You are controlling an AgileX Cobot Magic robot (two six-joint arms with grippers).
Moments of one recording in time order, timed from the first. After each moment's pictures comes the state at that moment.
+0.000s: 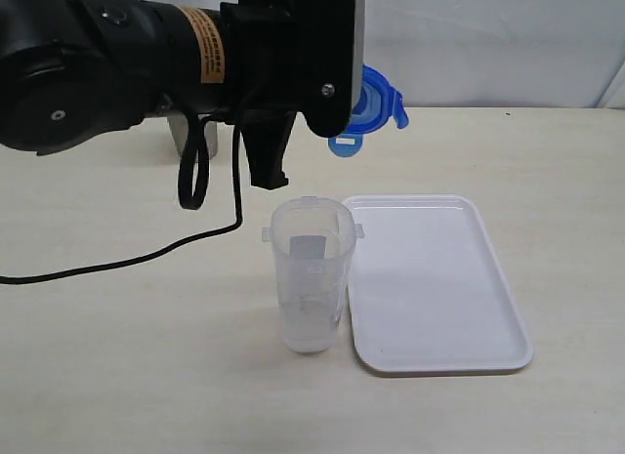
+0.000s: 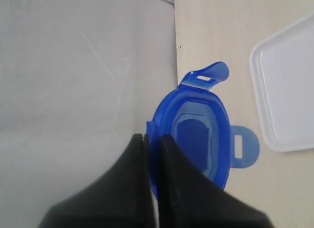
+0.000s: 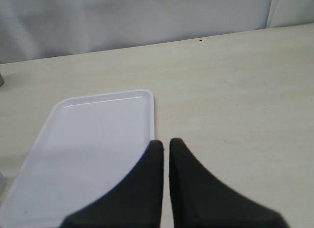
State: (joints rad) left arm -0.80 1.51 -1.12 0.40 0.09 0.84; right arm 0.03 0.00 0.00 -0.05 0.37 0.17
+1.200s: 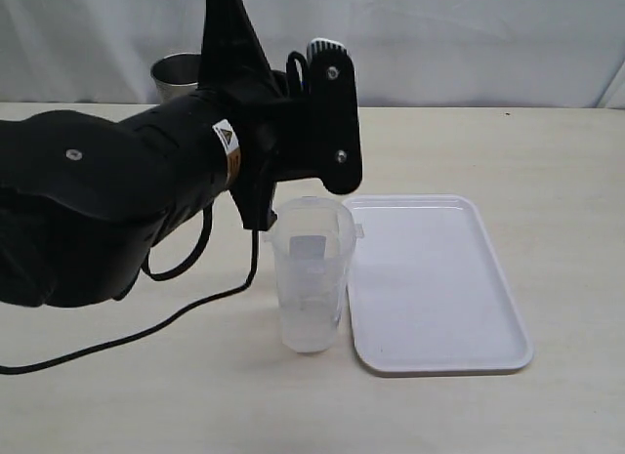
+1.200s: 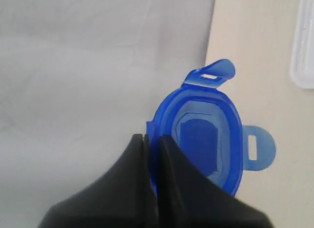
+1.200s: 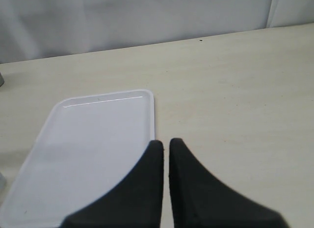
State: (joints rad) left arm -1.00 1.53 -0.95 1.73 0.62 -0.65; right arm 0.03 0.00 0.00 -0.05 0.37 0.17
